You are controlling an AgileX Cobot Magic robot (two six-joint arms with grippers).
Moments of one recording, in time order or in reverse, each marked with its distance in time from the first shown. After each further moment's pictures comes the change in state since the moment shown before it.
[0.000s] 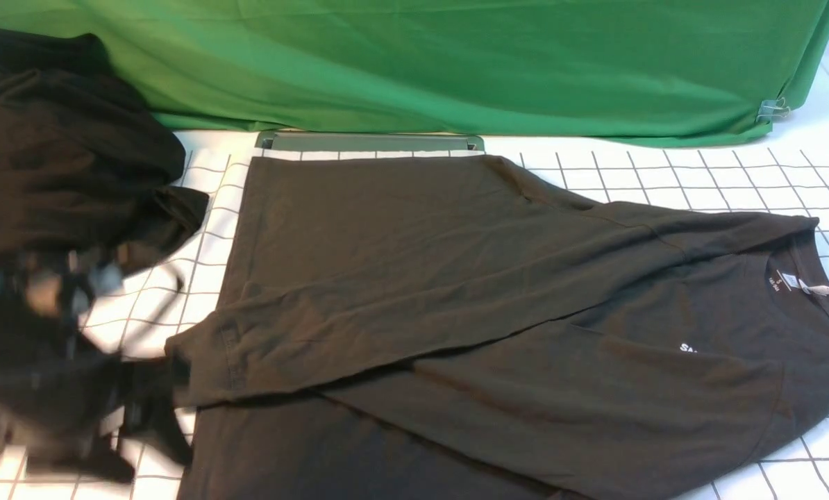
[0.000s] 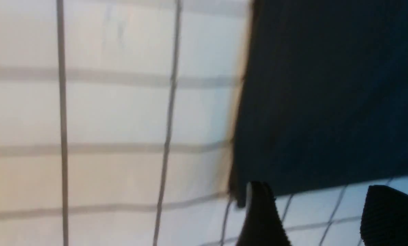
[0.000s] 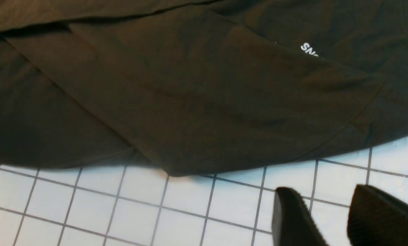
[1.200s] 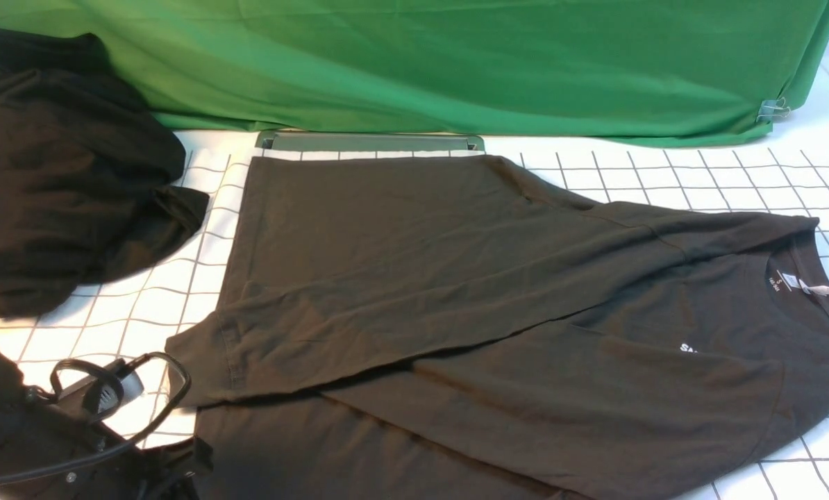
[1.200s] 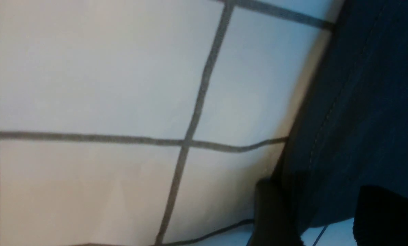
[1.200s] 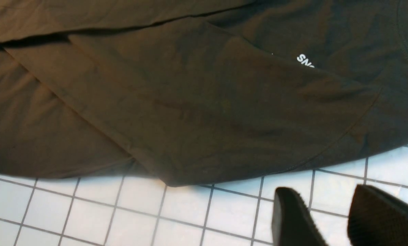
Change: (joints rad) right arm 0.000 0.000 0.000 0.000 -0.025 -0.002; left arm 0.000 0.077 0.179 -0.194 -0.224 0.123
